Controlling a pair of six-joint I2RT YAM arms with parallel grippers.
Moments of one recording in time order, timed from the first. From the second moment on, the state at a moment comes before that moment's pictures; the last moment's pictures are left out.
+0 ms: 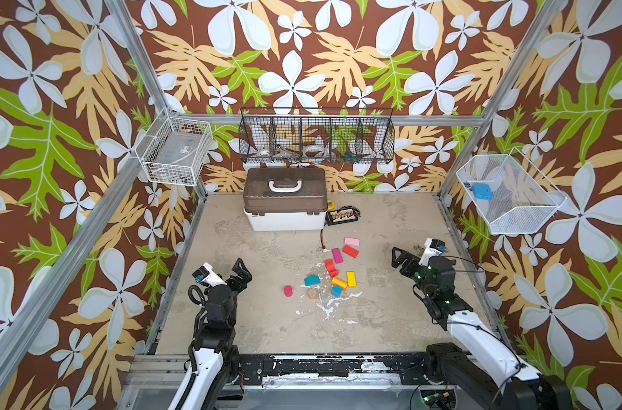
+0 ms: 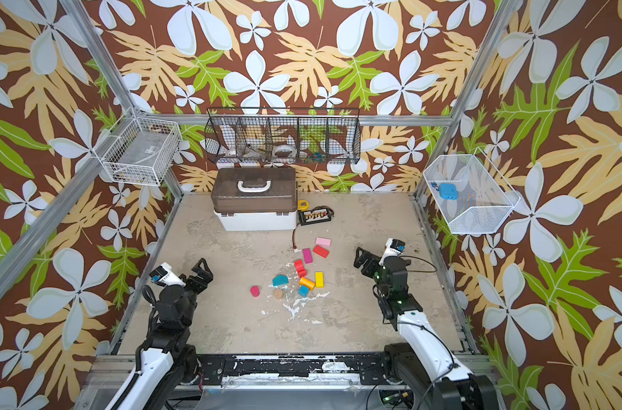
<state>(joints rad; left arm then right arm) -0.09 0.51 0.09 0.18 -0.26 -0.66 0.12 0.97 0.38 0.17 -0.03 0.58</state>
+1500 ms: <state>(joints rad) -0.21 0.84 0.15 0.37 -0.14 -0.56 0.58 1.89 1.13 -0.16 0.32 0.43</state>
